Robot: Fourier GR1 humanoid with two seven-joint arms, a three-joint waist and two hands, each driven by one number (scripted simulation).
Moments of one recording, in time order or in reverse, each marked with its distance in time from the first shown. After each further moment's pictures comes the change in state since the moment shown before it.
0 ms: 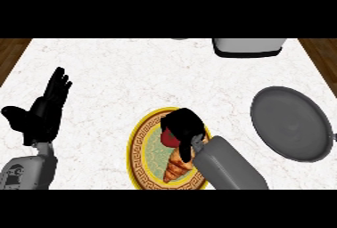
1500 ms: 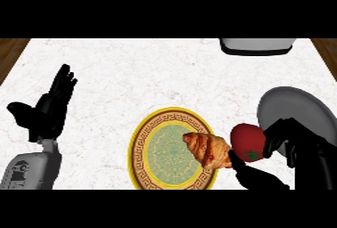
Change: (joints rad) left arm -0.026 -0.017 -0.014 0.001 -0.008 -0.003 0.015; right arm 0.516 -0.160 -0.210 -1.114 0.155 -0.383 0.505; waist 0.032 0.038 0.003
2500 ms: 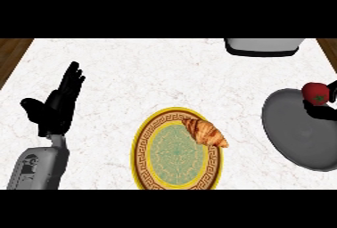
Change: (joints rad) left arm -0.040 -0.020 -0.016 0.047 -0.017 -0.005 -0.026; right arm -0.300 -0.299 -0.636 1.129 -0.295 -0.332 -0.778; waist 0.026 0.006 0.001
